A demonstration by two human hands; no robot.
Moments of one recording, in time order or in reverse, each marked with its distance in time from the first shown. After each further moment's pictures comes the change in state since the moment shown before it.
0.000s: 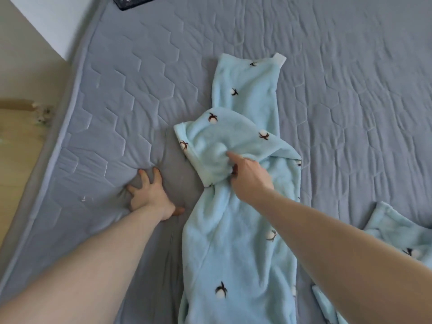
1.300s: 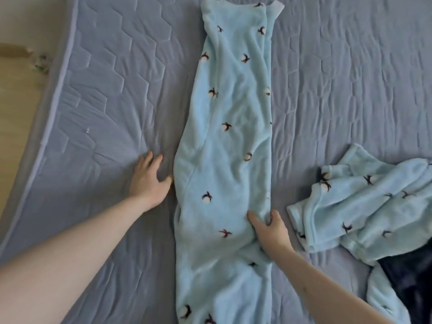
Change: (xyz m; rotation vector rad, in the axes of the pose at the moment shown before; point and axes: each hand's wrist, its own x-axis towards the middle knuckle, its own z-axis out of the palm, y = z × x) left_hand -0.093 -0.070 0.087 -0.384 0.093 0.248; right_hand -0.258 0.092 0.083 0.686 -0.084 0.687
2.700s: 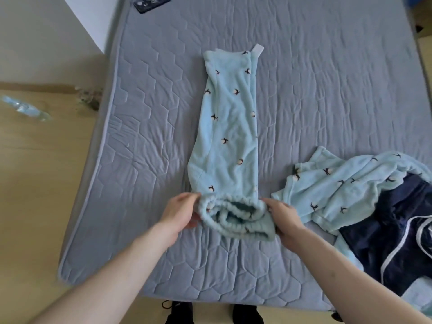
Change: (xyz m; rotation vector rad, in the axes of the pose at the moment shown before) left_hand -0.212 0.111 -0.111 -0.823 -0.270 -0.395; right_hand -0.156 -0.079 -0.091 0.418 -0.102 0.164
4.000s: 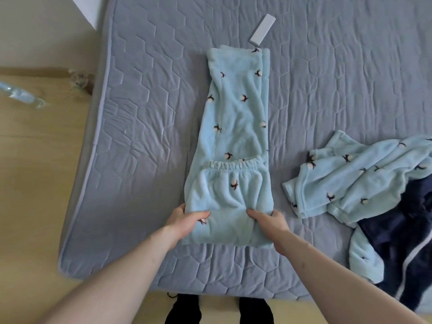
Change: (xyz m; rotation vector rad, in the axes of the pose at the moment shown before) left_hand 0.076 -0.085 -0.008 0.191 -0.044 -0.127; right_hand 0.074 0.074 0.031 -0.232 -0.013 0.052
